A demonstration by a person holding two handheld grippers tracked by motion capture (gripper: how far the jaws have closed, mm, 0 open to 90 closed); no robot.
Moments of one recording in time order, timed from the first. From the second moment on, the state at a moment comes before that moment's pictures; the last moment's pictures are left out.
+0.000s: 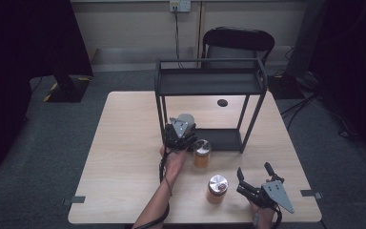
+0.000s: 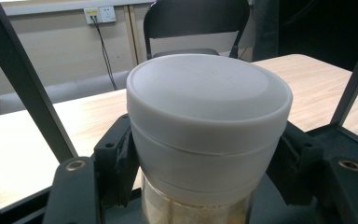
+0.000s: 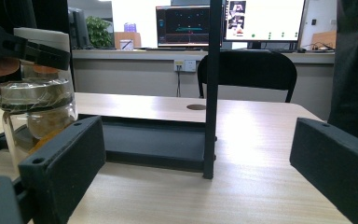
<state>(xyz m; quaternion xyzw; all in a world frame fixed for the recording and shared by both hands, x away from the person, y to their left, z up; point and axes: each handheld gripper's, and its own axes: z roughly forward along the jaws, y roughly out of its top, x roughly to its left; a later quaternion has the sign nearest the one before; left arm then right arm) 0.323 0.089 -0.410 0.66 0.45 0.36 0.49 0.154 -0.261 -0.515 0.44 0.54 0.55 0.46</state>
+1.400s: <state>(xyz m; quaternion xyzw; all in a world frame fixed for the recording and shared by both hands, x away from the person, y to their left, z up) 0.329 0.091 -0.401 0.65 0.46 0.34 0.50 0.154 -0.261 -0.515 0.44 0.54 0.55 0.46</state>
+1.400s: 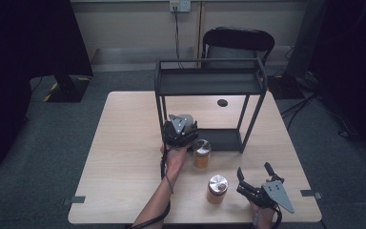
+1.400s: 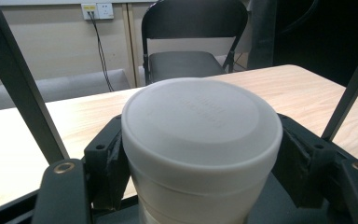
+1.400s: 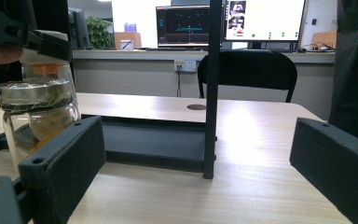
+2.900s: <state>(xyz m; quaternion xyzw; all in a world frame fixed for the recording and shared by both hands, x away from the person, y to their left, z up) 0.328 0.099 -0.385 0.64 0.43 0.34 0.53 0.154 -0.261 -0.514 0.44 0.54 0.55 0.46</state>
